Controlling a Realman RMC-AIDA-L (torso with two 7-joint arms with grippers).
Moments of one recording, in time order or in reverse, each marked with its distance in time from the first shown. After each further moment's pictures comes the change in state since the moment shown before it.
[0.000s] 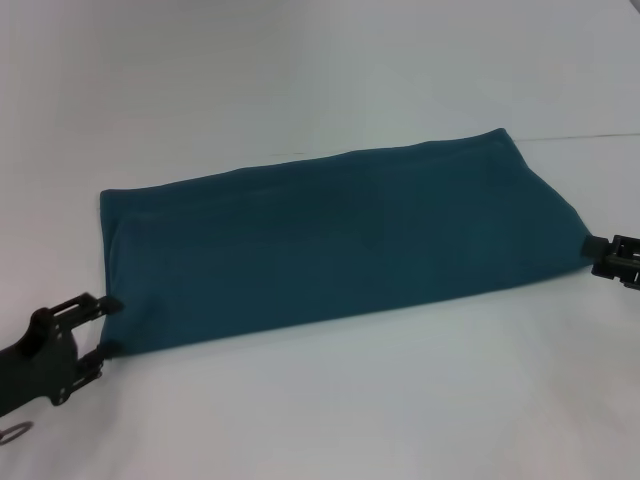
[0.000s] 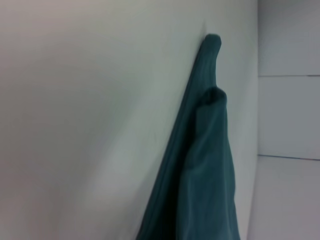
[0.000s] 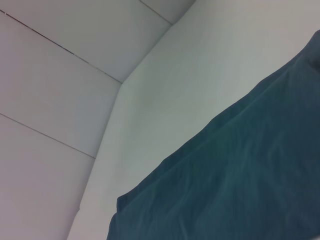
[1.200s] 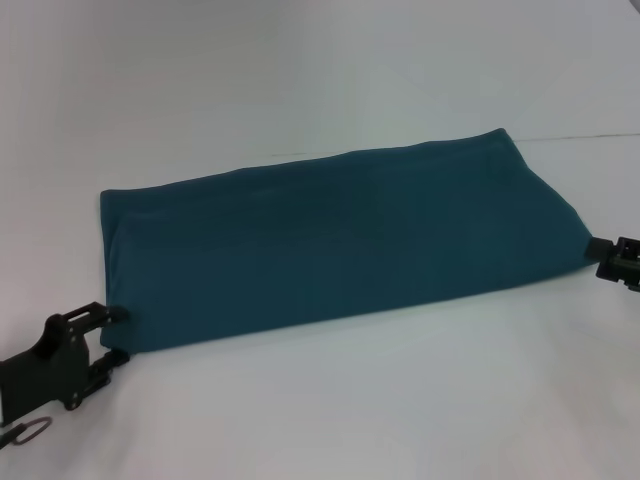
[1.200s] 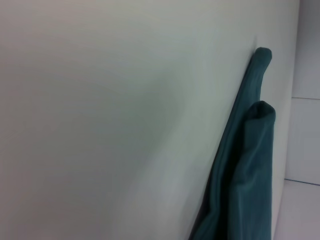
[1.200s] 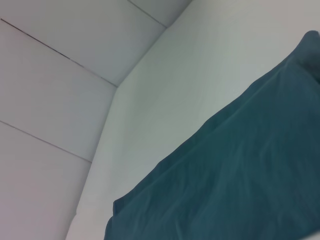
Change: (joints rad) left arm -0.031 -0.001 0.005 -0.067 0.027 -0.127 -0.061; right arm -0.007 0.000 0.011 0.008 -0.002 0.010 0.000
